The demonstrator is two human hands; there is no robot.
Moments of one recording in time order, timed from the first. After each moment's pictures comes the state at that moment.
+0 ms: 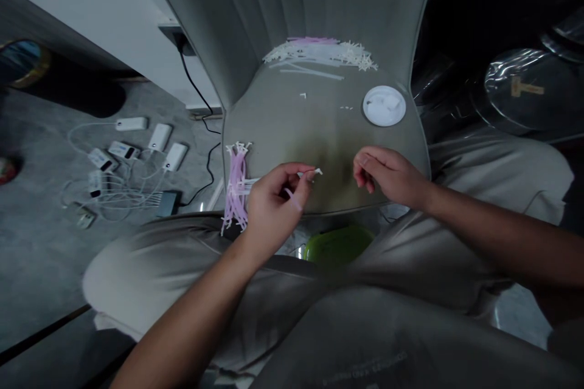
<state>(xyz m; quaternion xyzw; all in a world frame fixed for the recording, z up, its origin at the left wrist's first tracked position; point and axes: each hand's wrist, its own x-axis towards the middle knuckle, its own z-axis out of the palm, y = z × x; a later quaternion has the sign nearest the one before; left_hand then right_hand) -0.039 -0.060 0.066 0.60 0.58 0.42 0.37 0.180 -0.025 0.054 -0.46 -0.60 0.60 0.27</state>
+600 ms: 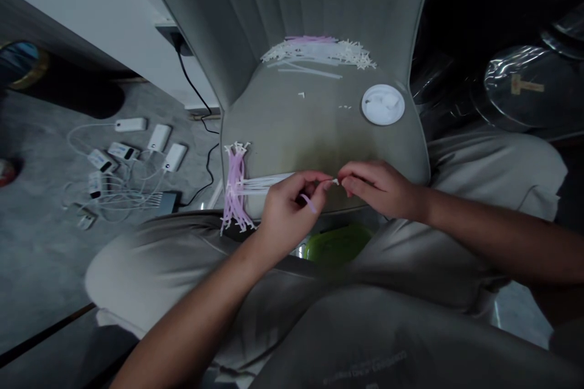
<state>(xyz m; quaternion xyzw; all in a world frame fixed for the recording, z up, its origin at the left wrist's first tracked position) -0.026 -0.065 0.065 0.64 0.54 0.37 0.41 0.173 -0.033 0.060 -0.41 -0.76 0.46 0.20</state>
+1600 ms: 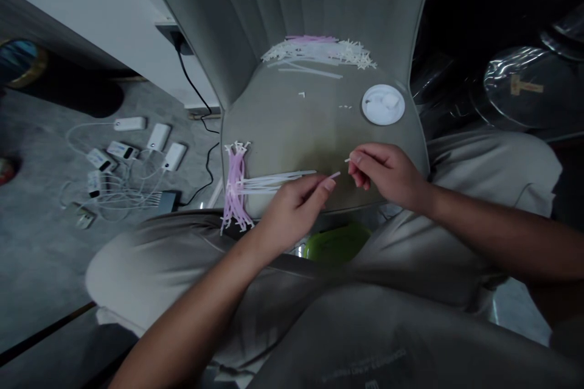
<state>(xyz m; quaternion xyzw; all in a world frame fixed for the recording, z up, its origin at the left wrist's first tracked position) -0.032 -0.059 0.068 0.66 0.51 0.22 0.50 0.169 -0.028 0.070 -0.48 -0.59 0.57 0.30</state>
